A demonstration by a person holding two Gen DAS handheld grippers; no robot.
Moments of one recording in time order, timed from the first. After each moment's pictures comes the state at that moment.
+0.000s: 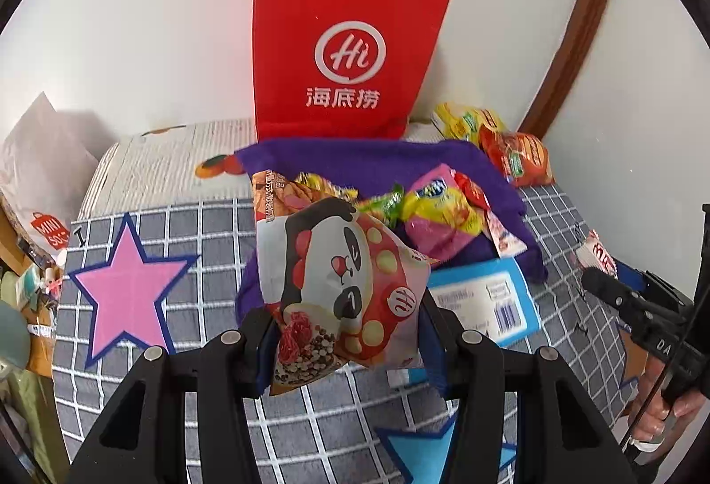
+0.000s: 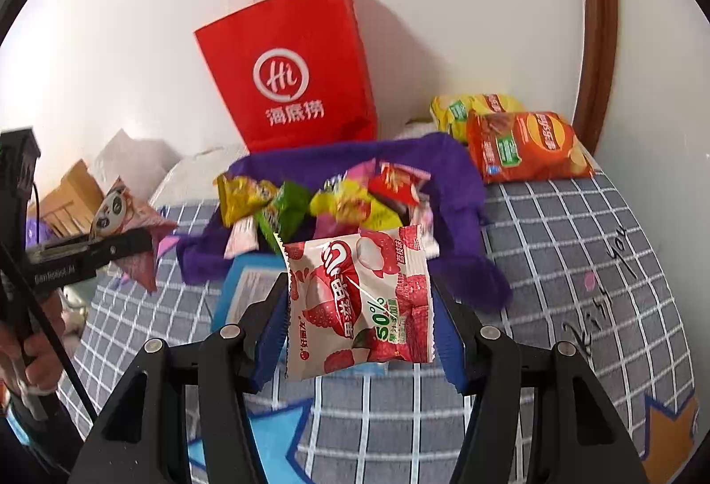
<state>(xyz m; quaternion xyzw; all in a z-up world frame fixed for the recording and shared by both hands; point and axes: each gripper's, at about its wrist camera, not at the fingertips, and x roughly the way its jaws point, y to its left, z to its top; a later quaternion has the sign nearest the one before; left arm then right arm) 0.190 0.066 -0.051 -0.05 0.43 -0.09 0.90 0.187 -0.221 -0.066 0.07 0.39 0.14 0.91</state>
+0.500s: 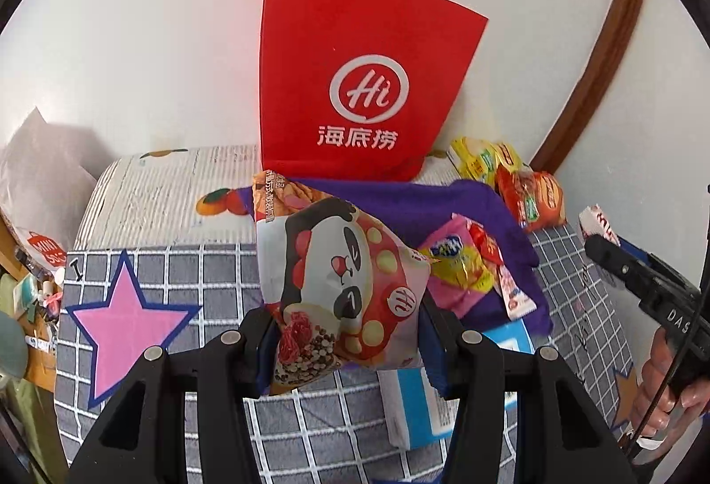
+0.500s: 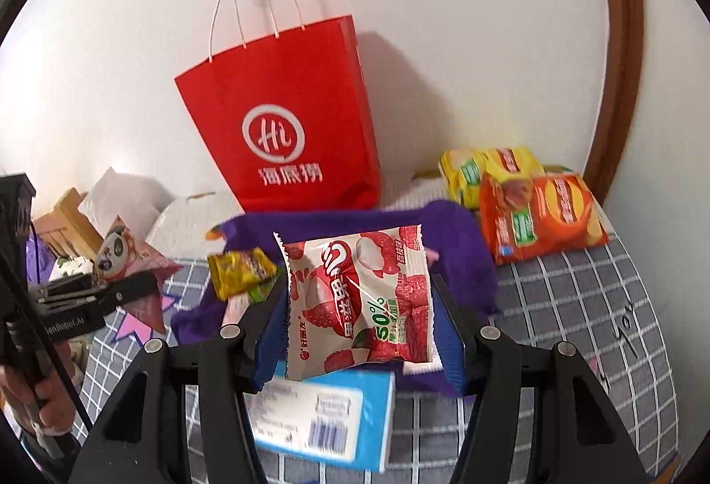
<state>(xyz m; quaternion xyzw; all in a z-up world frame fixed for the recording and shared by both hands) 0.241 0.072 -0.035 -0.07 0.42 -0.07 0.90 0.257 -0.206 -0.025 0.06 0.36 0.14 0.92</state>
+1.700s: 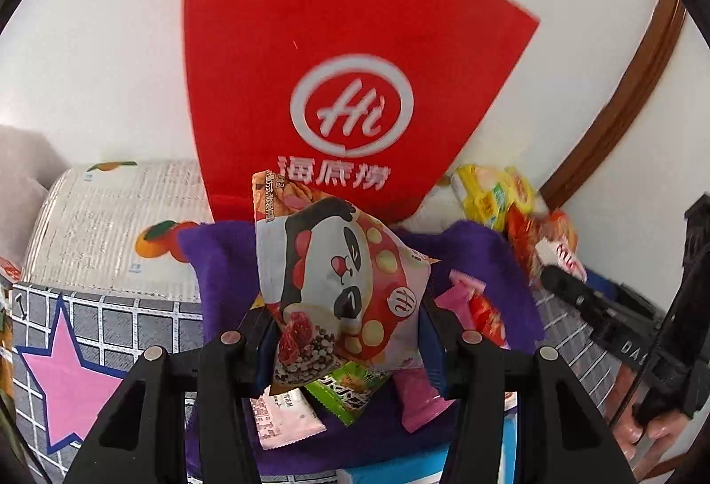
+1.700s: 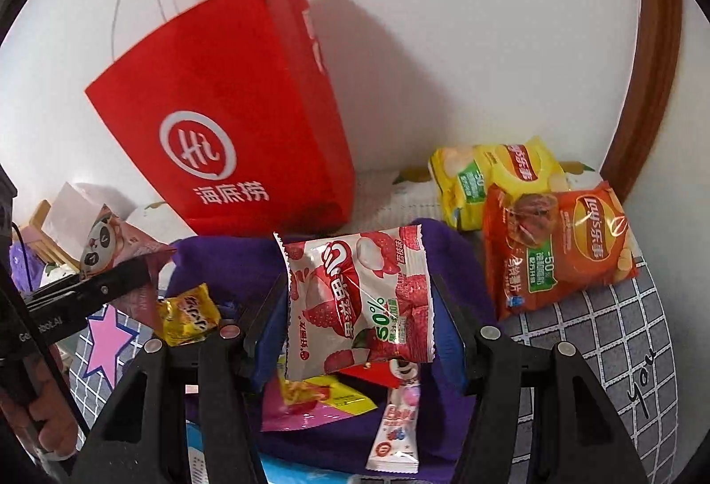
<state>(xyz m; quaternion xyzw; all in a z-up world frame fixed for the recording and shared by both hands) 0.338 0.039 -0.055 -0.10 0.44 -0.07 0.89 0.366 -0.216 -0.072 0.06 0.42 0.13 0.89</state>
